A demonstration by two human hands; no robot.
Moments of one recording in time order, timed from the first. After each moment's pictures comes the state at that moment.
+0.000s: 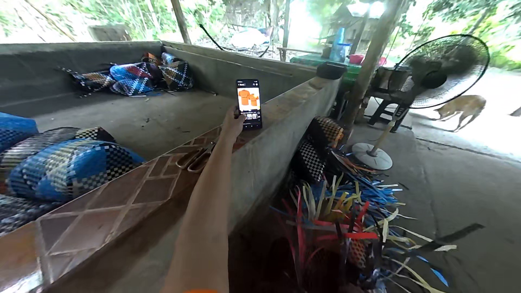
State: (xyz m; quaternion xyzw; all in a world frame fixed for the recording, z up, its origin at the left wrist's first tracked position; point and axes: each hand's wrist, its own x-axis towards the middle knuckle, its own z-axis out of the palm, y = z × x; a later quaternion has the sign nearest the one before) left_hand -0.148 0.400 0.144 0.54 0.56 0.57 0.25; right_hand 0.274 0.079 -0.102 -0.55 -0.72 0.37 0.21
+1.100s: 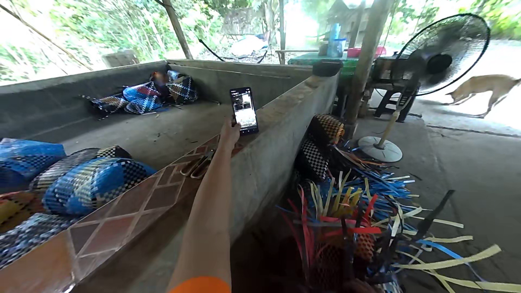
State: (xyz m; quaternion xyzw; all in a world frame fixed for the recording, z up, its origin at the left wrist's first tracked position) left_hand -0.149 0.403 0.140 0.55 0.61 0.53 0.20; right_hand 0.276 0.074 -0.101 -0.55 -0.73 0.34 0.22
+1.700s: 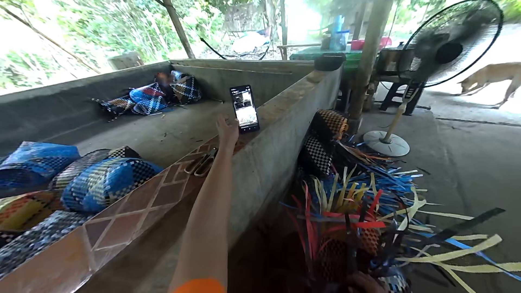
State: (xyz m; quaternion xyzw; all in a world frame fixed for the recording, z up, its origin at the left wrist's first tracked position) left_hand -0.144 0.381 0.149 0.52 0.62 0.58 0.12; right_hand 0.278 0.073 -0.100 -0.55 -0.73 0.34 0.23
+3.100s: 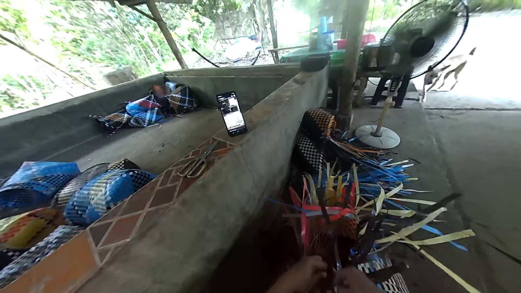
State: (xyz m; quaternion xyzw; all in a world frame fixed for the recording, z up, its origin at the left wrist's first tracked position) left_hand 0.067 0.108 -0.088 0.79 0.36 0.07 0.49; right_hand 0.275 0.065 -0.050 -0.53 -0.64 0.55 0.05
